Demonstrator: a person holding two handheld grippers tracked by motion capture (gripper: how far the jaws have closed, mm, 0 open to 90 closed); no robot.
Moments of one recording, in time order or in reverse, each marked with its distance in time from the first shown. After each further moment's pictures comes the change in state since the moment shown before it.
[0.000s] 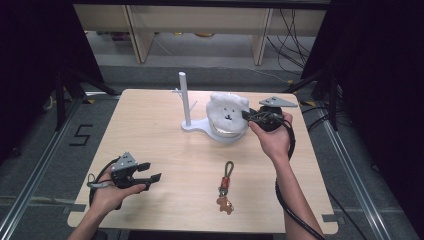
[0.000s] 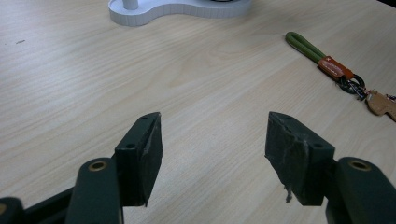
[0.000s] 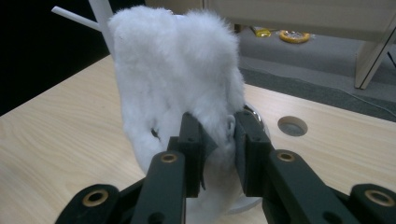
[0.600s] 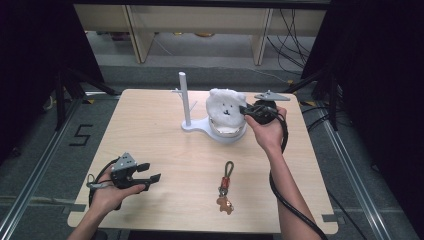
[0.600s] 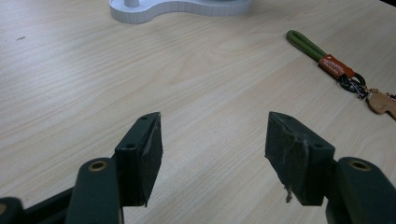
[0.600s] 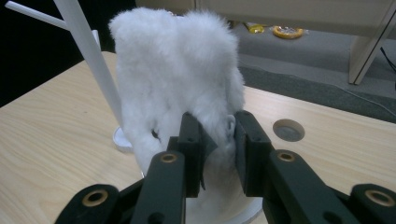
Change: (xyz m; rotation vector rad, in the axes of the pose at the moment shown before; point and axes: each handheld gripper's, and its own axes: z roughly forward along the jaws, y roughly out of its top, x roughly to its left) left arm 0.001 -0.002 0.000 -0.004 -0.002 -0.012; right arm -0.009 0.005 0.030 0.016 -0.030 0.016
